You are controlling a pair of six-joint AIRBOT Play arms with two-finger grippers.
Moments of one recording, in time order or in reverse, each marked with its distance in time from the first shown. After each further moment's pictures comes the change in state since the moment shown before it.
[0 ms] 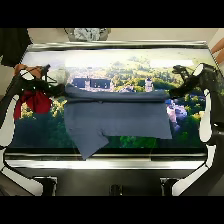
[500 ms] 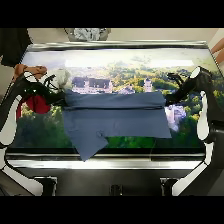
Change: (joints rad) left arm -0.008 -0.023 -0.005 0.049 -0.184 -0.063; right arm 0.000 -0.043 -0.003 0.101 0.148 -0.019
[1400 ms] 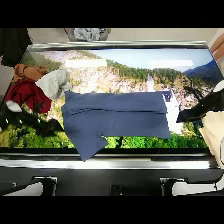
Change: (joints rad) left arm 0.134 0.544 -0.855 -0.119 0.079 0.105; right arm -0.175 0.393 -0.512 -0.033 0.045 -0.085
